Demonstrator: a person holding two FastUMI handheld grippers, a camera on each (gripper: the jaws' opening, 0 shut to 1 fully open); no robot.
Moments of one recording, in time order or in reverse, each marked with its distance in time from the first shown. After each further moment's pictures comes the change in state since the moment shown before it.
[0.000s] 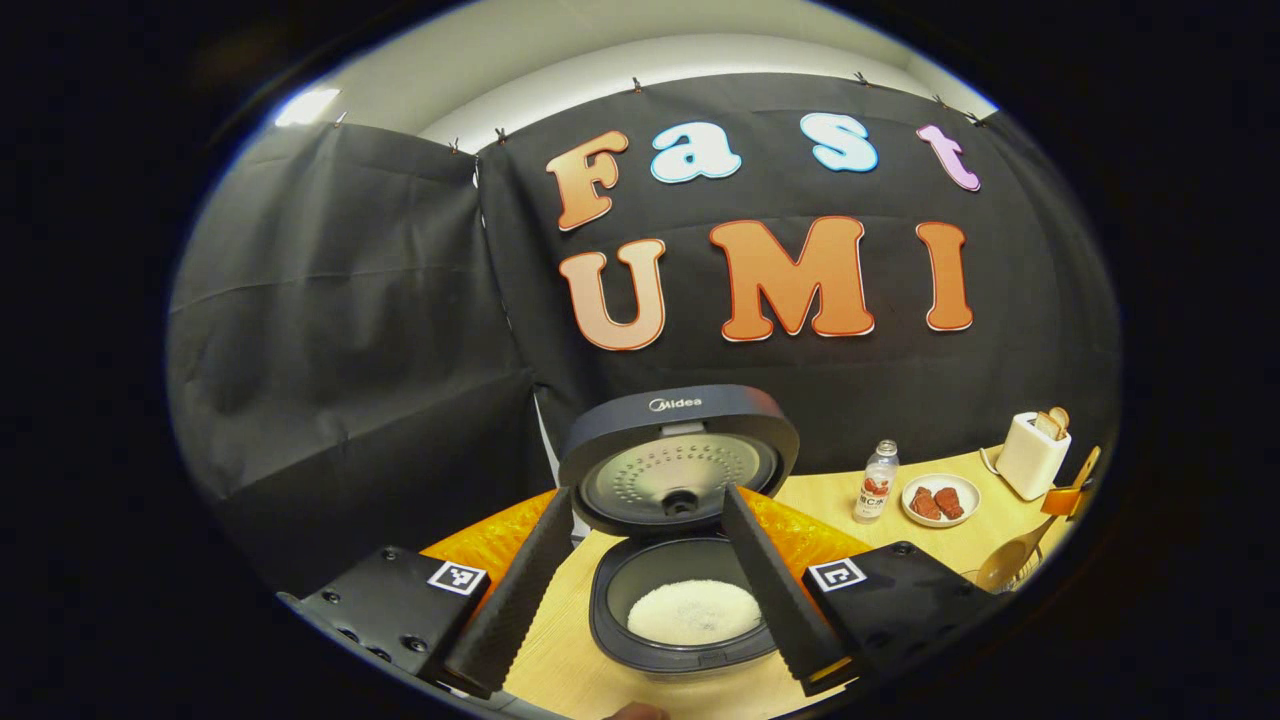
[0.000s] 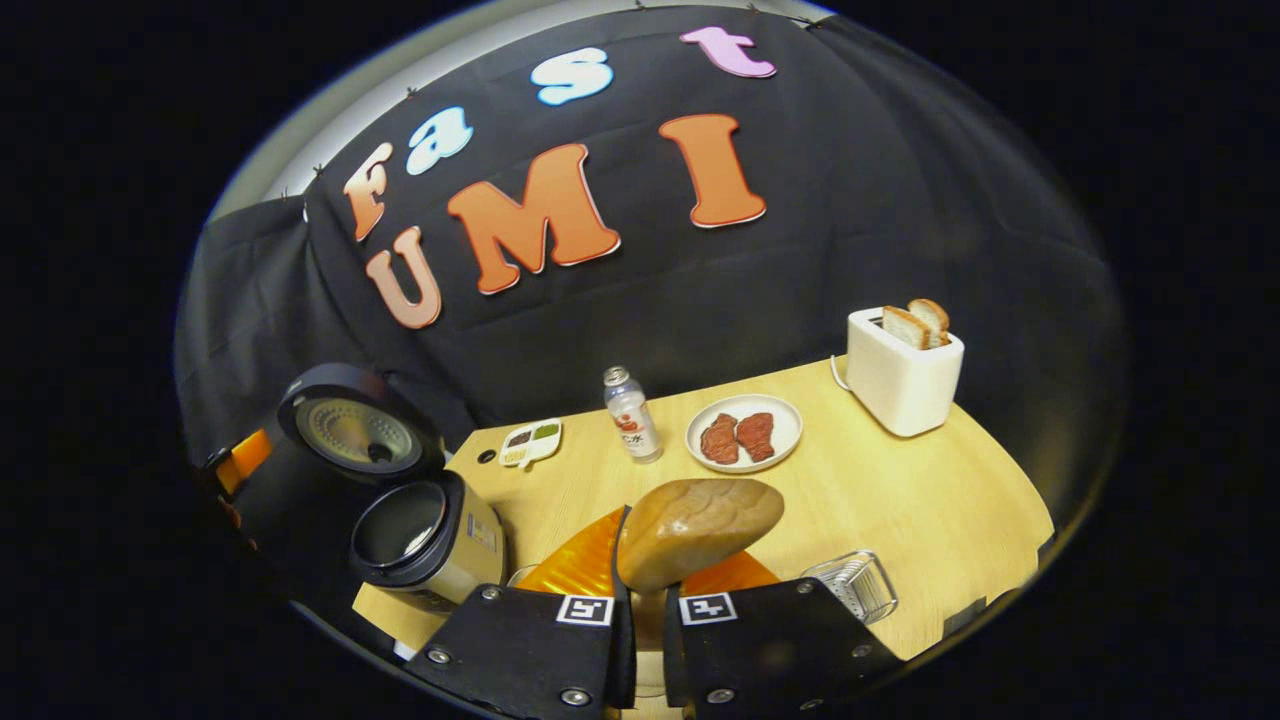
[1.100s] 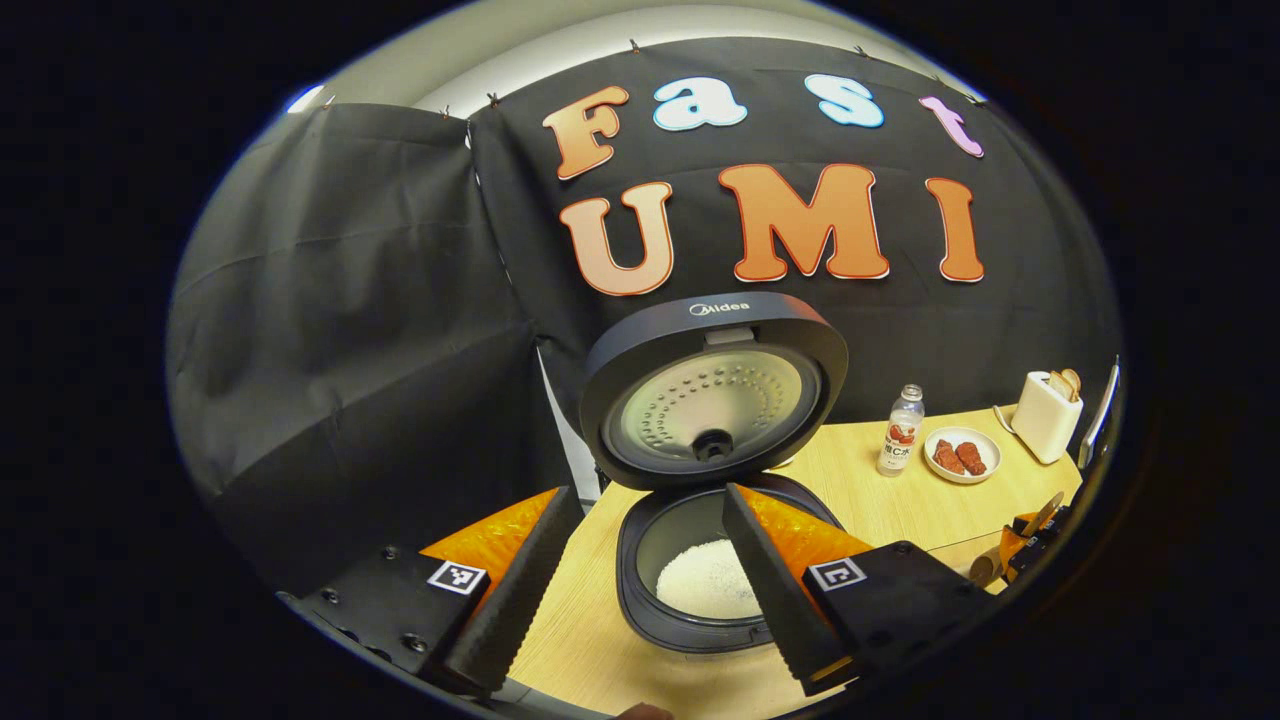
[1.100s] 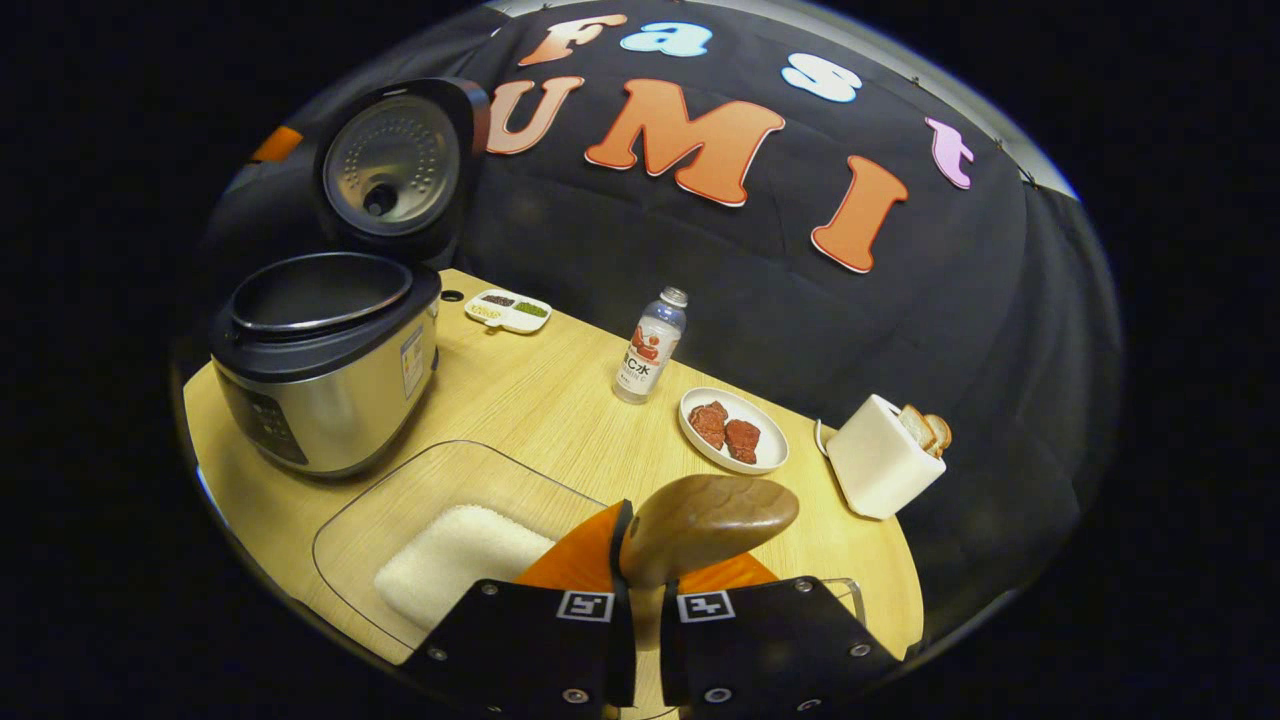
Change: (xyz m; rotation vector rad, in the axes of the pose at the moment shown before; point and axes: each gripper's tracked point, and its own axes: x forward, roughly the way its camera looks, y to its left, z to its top) left arm 0.027 0.020 -0.050 0.048 0.128 -0.007; right arm 0.048 0.021 -0.087 -0.635 0.003 -0.194
